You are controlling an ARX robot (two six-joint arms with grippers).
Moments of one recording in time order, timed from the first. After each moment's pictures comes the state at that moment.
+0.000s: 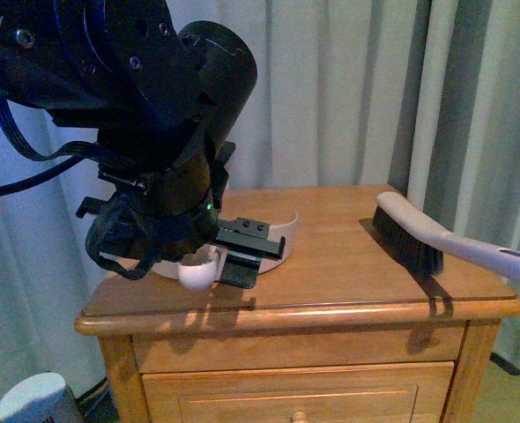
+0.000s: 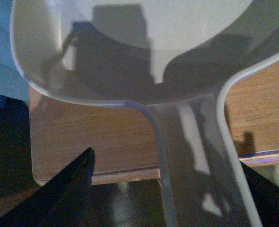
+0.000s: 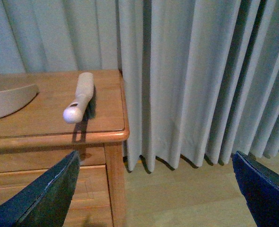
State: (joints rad) left arm -0.48 2.00 1.53 -0.45 -0.33 -0.11; right arm 0.00 0.00 0.02 0.00 0.00 0.00
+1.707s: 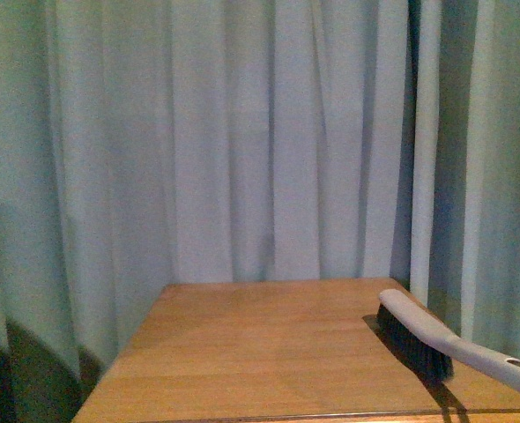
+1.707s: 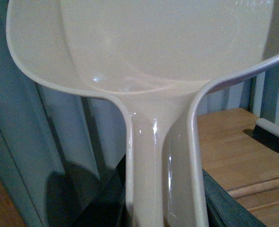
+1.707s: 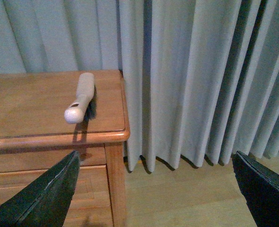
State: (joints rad) left arm 0.13 0.39 0.55 -0.01 0.36 0.12; right arm 0.00 0.00 0.02 0.00 0.00 0.00
